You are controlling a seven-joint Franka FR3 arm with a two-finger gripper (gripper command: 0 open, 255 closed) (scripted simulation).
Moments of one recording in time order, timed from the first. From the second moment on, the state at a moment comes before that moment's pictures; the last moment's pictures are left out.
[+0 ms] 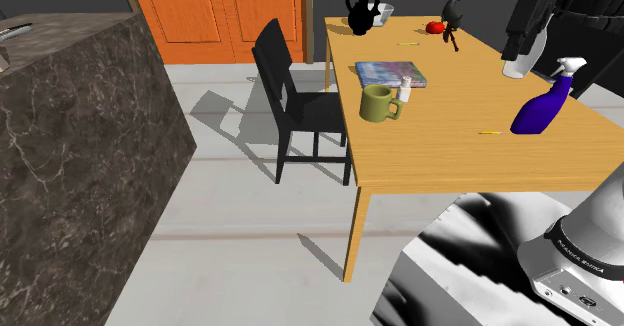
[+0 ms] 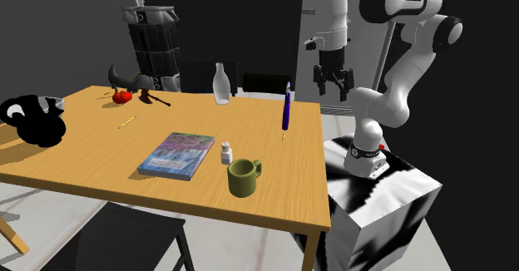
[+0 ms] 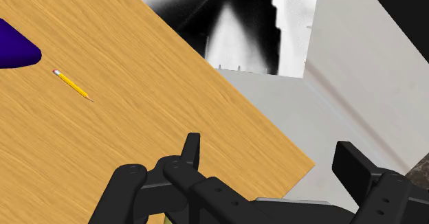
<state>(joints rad) -0.01 -0.75 -0.01 -2.31 0.12 1.43 -0.08</state>
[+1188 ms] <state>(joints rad) -0.05 -0.31 -0.12 -2.22 0.01 1.85 -0.28</state>
